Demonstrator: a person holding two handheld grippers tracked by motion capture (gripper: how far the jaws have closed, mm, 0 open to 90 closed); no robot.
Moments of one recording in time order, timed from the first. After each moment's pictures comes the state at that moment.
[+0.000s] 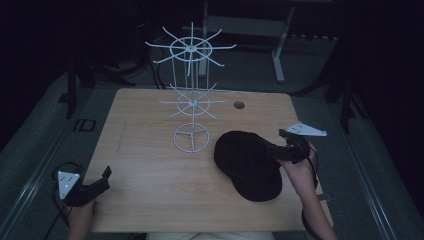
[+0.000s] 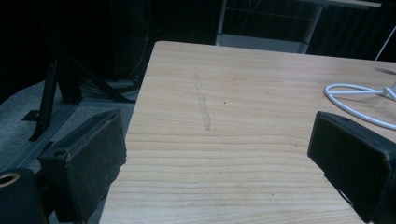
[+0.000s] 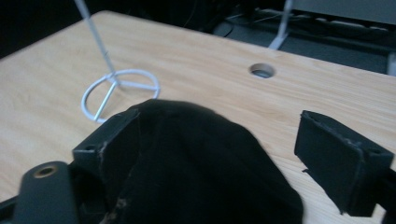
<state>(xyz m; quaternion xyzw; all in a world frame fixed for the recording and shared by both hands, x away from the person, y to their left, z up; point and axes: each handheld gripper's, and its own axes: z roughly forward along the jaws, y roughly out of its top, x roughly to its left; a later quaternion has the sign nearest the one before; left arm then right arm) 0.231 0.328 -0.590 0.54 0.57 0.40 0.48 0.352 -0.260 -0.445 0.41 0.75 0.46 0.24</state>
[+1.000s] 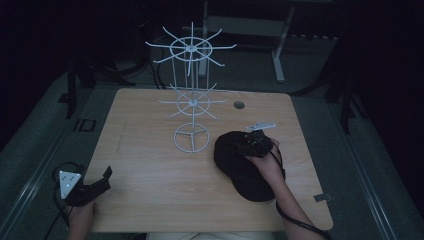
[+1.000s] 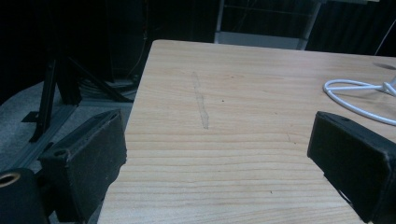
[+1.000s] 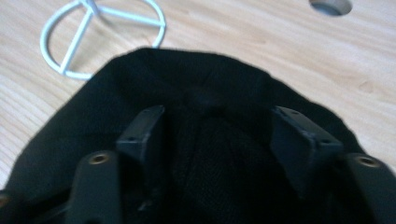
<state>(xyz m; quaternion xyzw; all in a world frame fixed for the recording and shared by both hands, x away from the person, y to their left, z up) 0.232 0.327 -0.590 0.54 0.56 0.40 0.48 0.412 -0.188 -0.512 0.42 0.82 0.35 0.19</state>
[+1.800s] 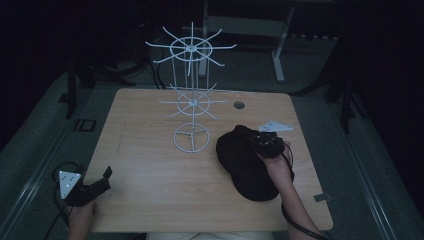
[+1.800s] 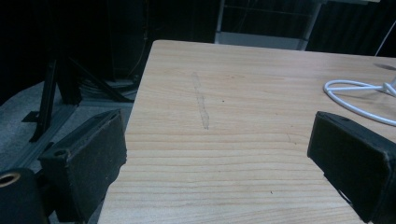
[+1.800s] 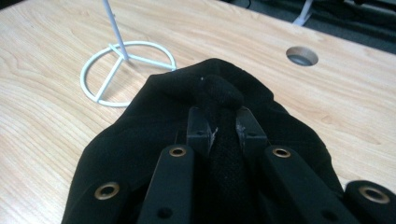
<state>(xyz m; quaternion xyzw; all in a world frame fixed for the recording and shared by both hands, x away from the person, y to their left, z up) 0.232 0.327 -0.590 0.54 0.56 0.40 0.48 0.382 -0.210 -0.475 0.38 0.79 0.41 0.23</state>
